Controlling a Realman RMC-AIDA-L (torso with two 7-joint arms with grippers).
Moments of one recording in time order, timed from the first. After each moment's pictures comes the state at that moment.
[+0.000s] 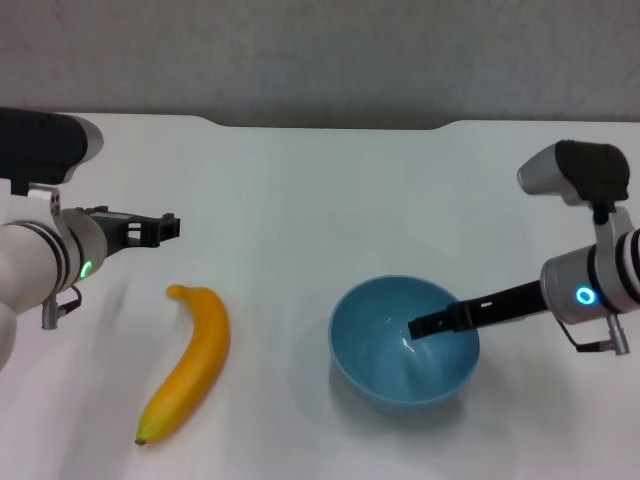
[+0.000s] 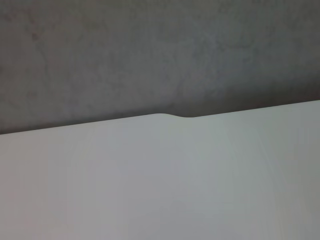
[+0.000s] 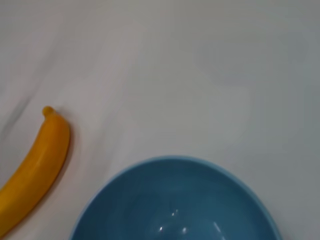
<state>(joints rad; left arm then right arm) -0.38 -2.02 -1.35 -1.25 -0.02 0.57 2.73 0.76 2.02 -1.24 -0.53 0.95 1.04 -0.70</state>
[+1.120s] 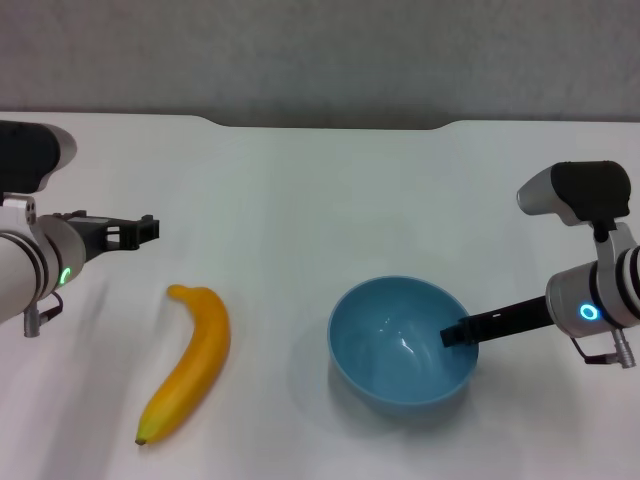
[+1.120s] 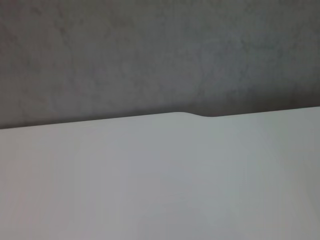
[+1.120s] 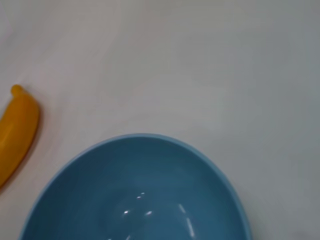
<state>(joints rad) -0.34 -2.03 -1.39 -1.23 -0.01 0.53 2.73 0.74 2.02 -1.32 -0.52 0.95 0.96 -0.70</state>
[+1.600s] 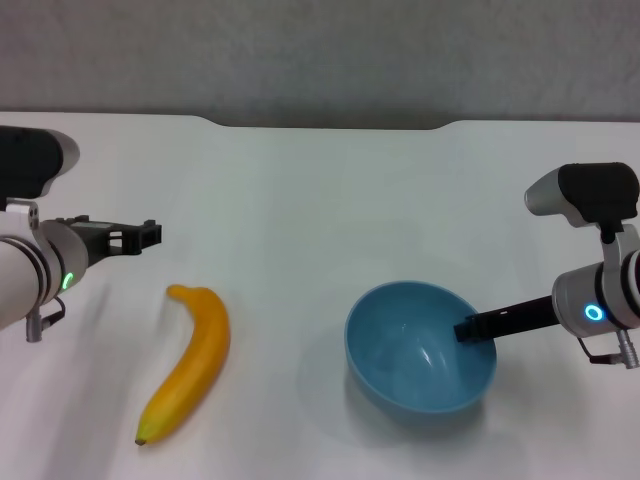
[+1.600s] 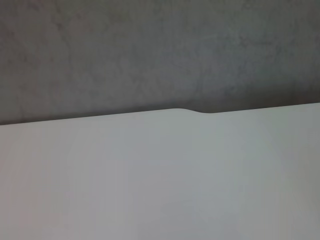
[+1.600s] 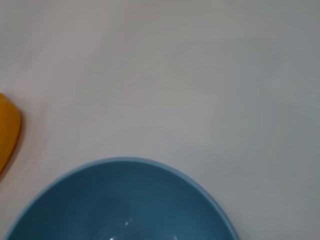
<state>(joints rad) -0.34 -2.03 -1.39 -1.23 -0.01 0.53 2.73 0.73 2.01 -1.32 -0.52 0.95 0.92 -0.70</state>
